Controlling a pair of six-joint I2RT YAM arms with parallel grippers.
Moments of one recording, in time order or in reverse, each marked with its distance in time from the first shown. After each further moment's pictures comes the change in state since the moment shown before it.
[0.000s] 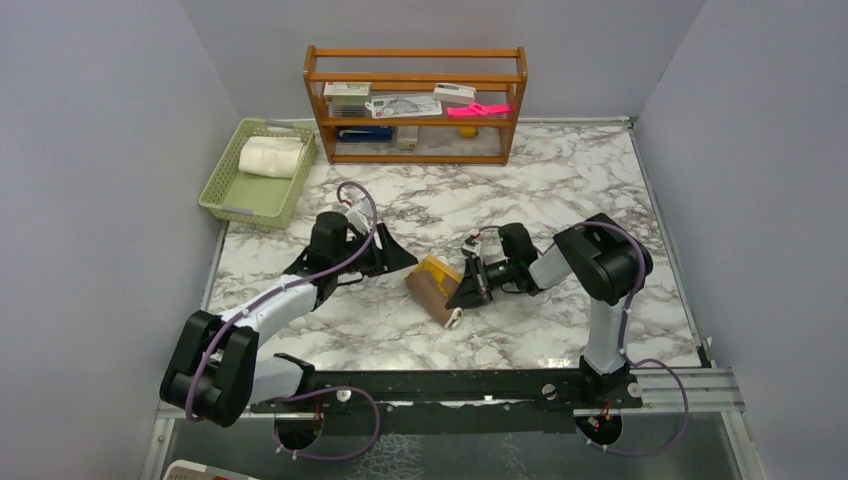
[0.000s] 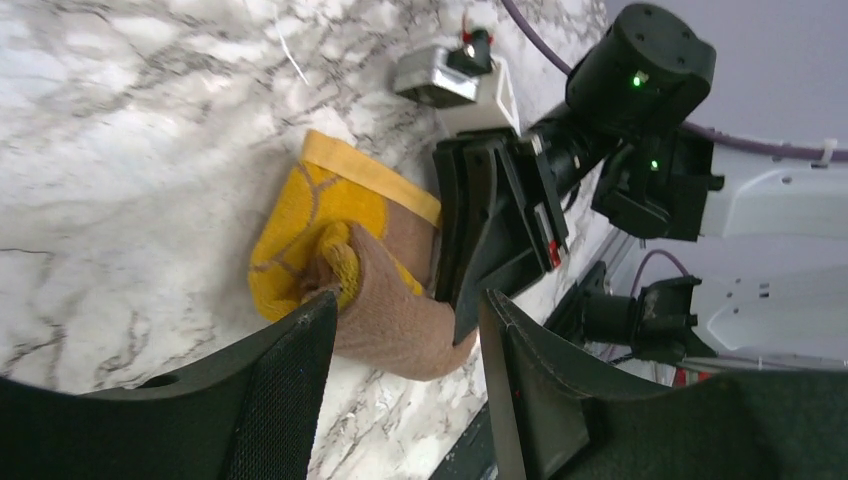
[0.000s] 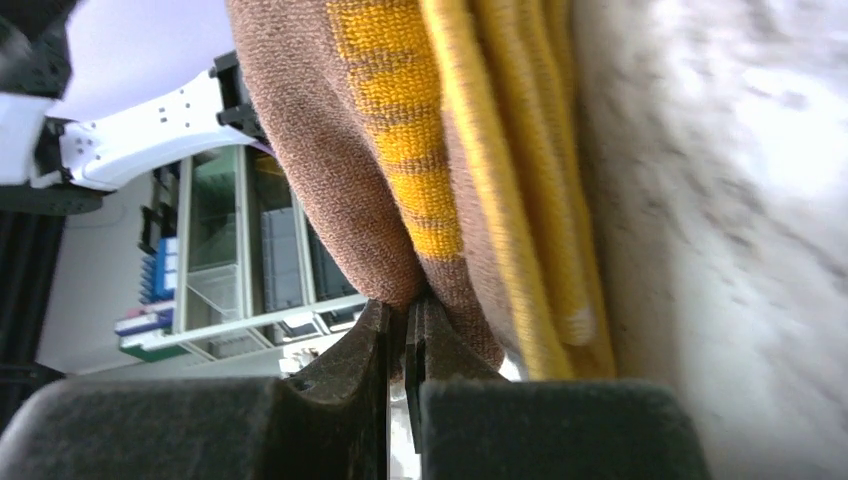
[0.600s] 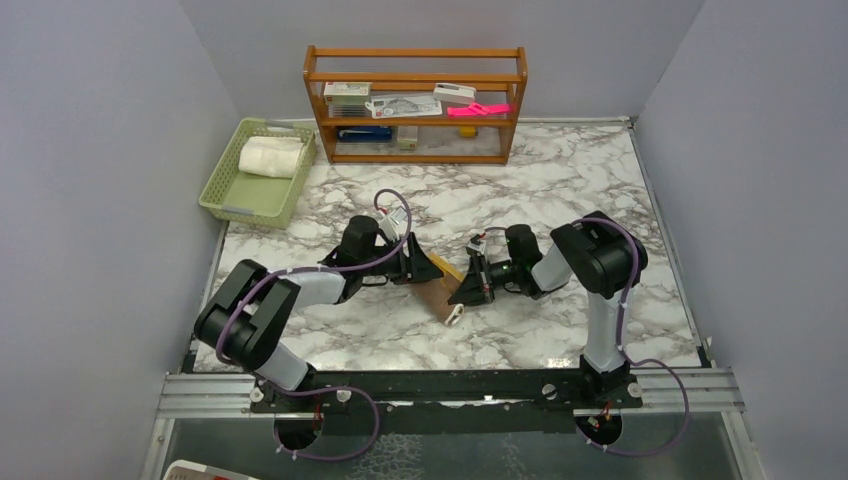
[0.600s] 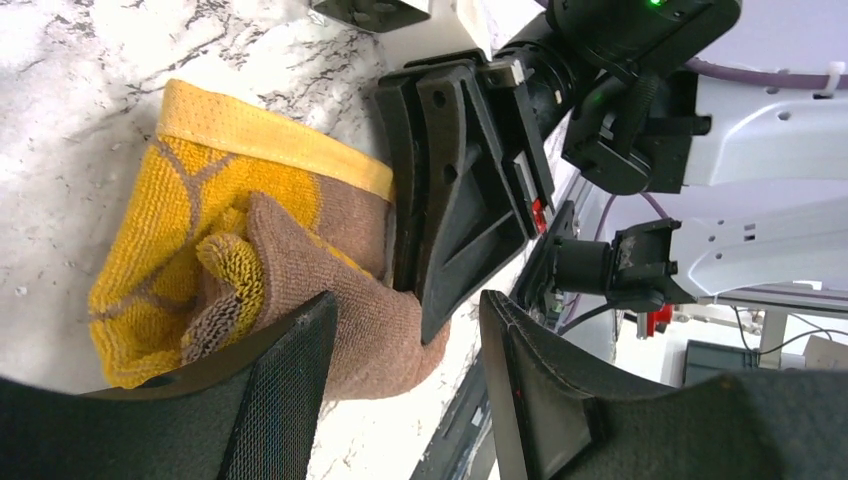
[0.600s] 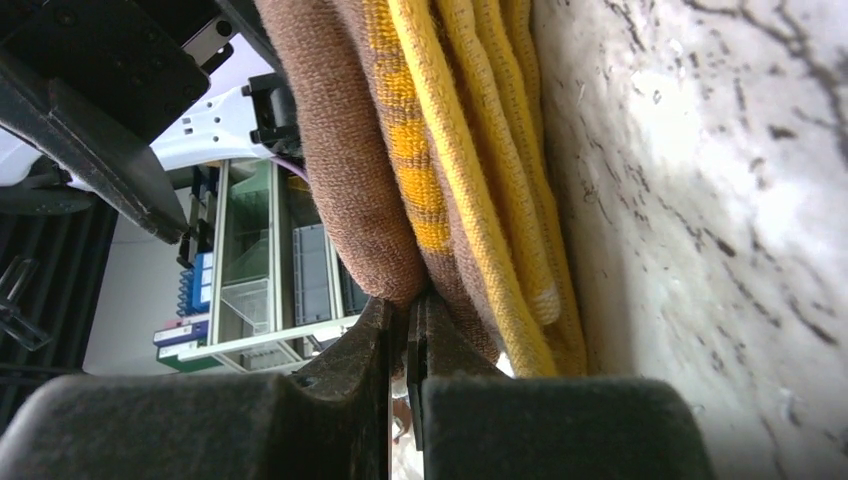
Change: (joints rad) left arm -0.164 0.286 0.024 0.259 0.094 -0.098; right arm -0.045 0.074 -0.048 0.257 -0.012 0.206
